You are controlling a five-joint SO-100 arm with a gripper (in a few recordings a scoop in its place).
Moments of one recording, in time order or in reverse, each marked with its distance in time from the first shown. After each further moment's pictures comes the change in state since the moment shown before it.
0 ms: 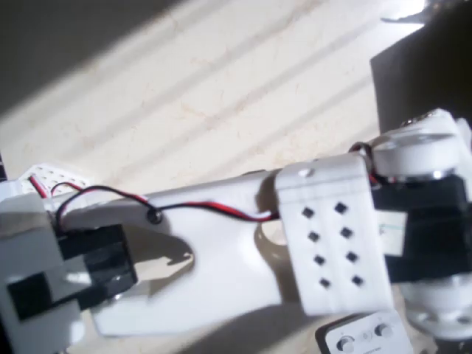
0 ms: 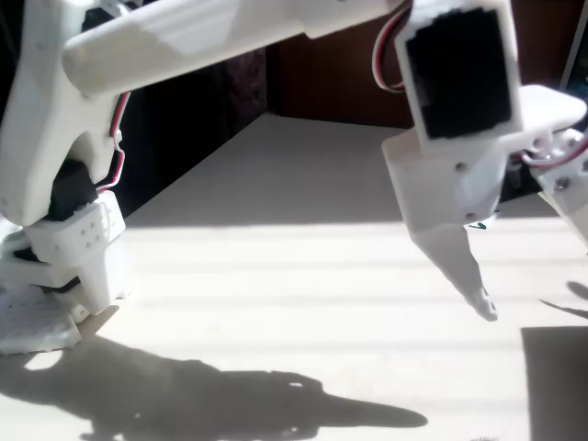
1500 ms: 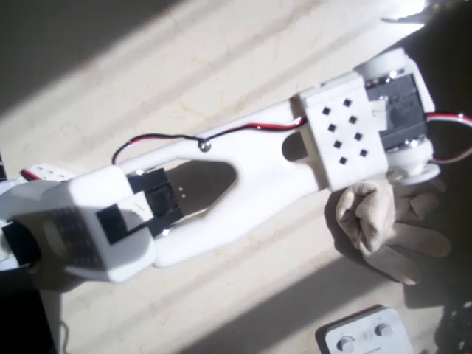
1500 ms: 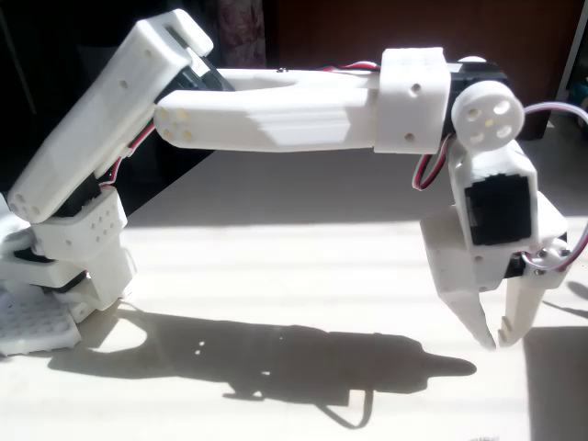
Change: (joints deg) arm -5.6 -16.6 0.0 -13.7 8.6
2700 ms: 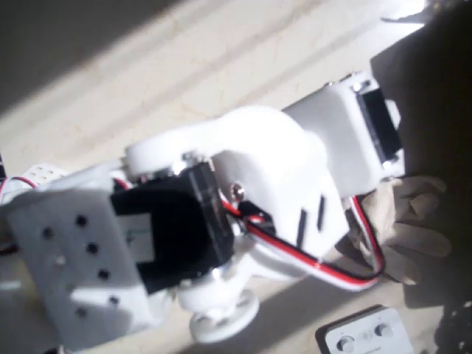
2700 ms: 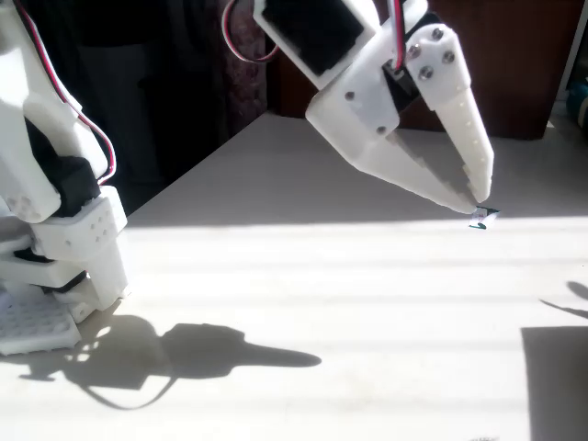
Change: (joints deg) arm 0.3 67.6 67.1 -25.8 0.1
